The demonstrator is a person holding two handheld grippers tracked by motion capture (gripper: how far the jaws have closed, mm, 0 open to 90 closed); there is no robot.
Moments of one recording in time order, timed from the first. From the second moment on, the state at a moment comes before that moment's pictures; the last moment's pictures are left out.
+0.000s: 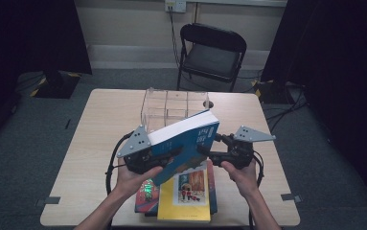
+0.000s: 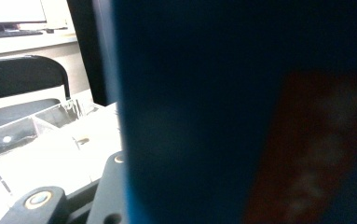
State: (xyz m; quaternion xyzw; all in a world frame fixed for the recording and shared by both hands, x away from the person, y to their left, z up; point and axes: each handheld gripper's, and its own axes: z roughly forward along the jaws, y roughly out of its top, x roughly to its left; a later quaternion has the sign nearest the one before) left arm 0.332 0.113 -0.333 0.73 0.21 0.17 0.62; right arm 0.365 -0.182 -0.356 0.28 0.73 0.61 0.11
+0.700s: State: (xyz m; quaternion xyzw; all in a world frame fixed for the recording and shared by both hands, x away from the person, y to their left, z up) left arm 0.338 0.115 -0.343 0.71 0.26 0.19 0.62; right arm 0.372 -0.174 -0.363 0.29 0.74 0.59 0.12
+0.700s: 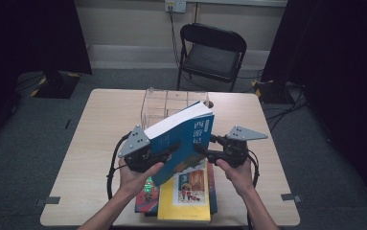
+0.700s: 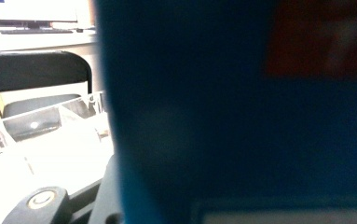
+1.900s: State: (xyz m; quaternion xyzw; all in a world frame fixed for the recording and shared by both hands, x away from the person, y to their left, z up) left arm 0.364 0.183 -0.318 0.68 0.37 0.23 0.59; right arm 0.346 -0.280 -0.461 0.45 0.77 0.42 0.14
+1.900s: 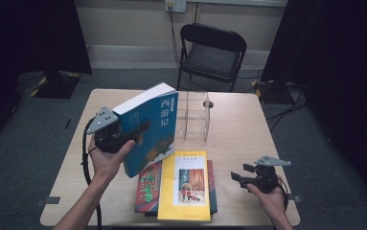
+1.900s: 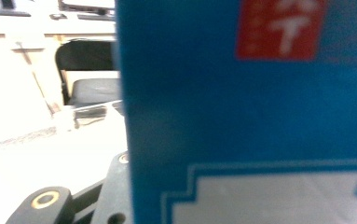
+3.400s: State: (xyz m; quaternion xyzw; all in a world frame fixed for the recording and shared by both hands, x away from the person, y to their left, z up) left arm 0.439 0.169 -0.329 0.65 0.44 0.31 0.53; right arm 0.348 -0.274 -0.498 0.45 0.80 0.35 0.20
